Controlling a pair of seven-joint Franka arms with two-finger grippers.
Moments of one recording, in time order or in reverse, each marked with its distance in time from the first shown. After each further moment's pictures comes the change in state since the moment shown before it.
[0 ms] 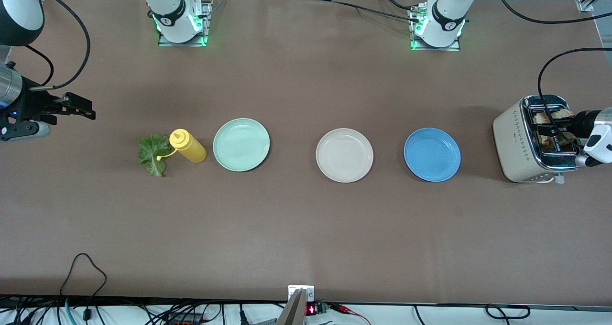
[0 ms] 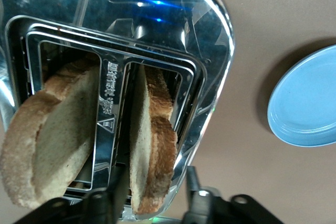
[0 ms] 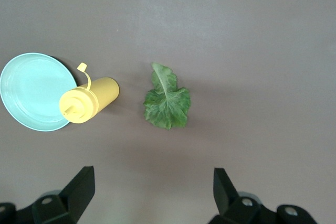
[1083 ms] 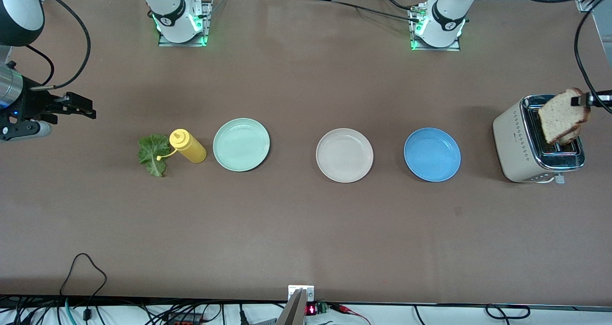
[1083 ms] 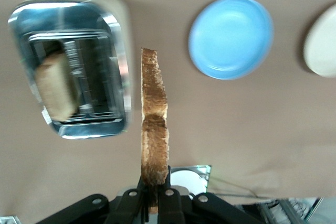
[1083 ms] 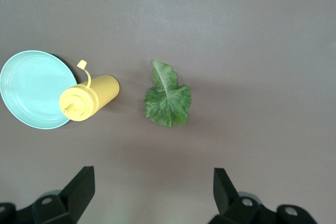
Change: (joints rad) left arm -0.010 -0.042 -0.208 0.478 -0.018 -0.504 0.130; right arm 0.000 0.000 0.000 -0.001 0.000 -0.008 0.000
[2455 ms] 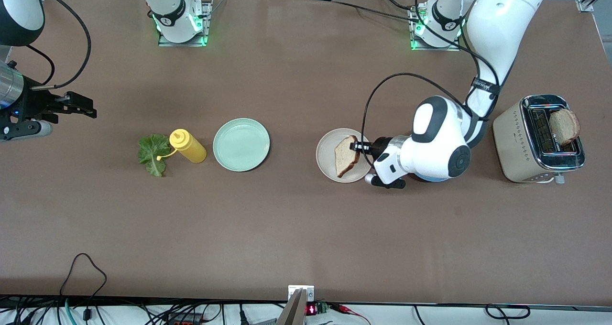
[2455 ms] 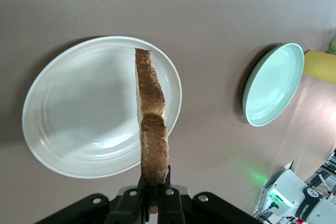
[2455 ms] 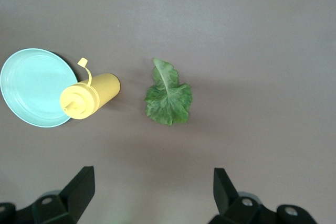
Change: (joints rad) left arm -0.428 0.324 -0.143 -0.335 -0.517 0.839 -0.248; right arm 0.000 0.000 0.001 0.000 0.002 -0.007 0.000
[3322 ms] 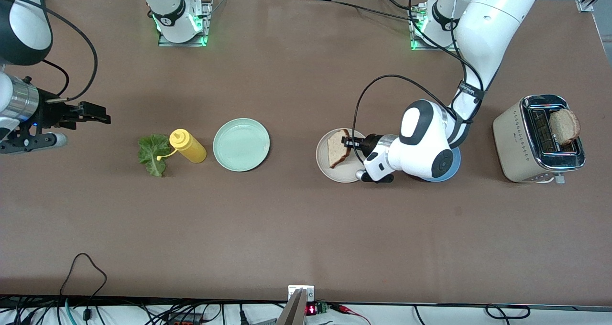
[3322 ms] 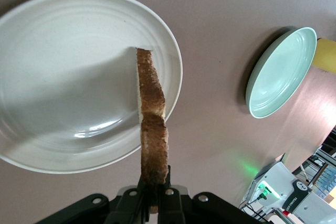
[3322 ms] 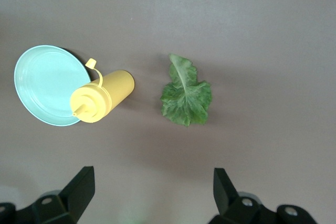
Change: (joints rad) left arm -0.026 0.029 0.000 -0.039 -0.069 0.000 -0.019; right arm -0.002 0.067 0.000 -0.002 0.066 0.001 -0.001
